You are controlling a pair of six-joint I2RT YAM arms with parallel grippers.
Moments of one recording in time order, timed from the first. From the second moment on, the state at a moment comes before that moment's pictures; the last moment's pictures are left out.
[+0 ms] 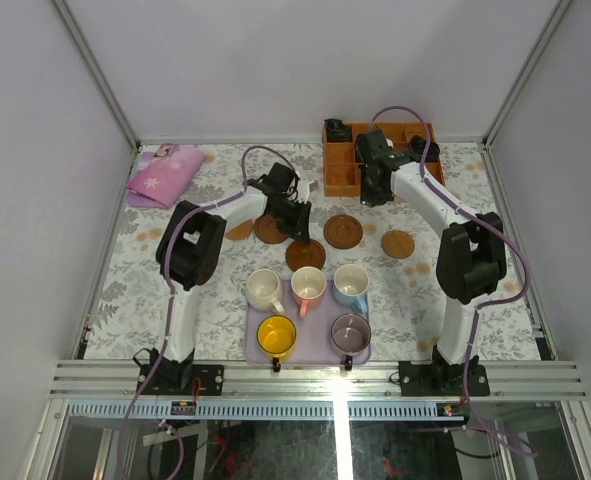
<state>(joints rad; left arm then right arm) -0.45 2.14 1.53 -0.50 0.53 -0.13 0.39 1.94 1.67 -0.82 0.21 0.37</state>
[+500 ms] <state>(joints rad) -0.43 2.32 1.82 -0.51 0.47 -0.22 0.37 1.93 1.67 -0.83 0.27 0.36</state>
